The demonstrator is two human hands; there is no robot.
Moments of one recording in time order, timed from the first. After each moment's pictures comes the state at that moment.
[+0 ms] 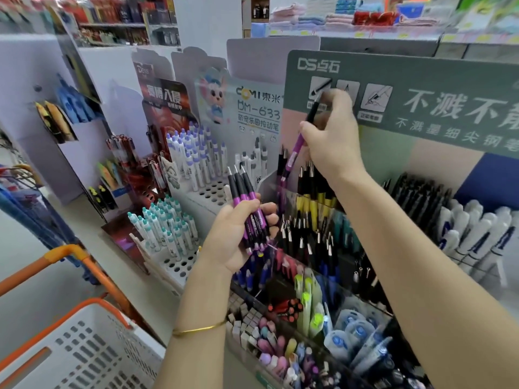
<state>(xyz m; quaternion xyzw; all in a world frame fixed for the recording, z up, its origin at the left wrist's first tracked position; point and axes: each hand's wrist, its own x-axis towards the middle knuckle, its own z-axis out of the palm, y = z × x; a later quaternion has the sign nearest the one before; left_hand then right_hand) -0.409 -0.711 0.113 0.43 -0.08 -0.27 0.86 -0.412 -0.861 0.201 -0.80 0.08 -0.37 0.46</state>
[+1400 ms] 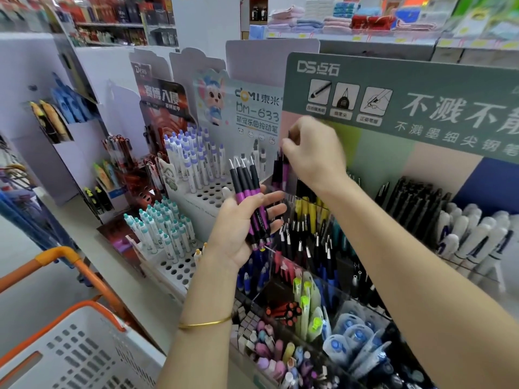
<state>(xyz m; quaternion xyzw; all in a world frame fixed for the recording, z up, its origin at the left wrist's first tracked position) -0.399 -0.724 0.115 0.47 -0.07 -0.22 0.85 -0.388 -0.859 0.185 -0.91 0.12 -0.34 0.20</state>
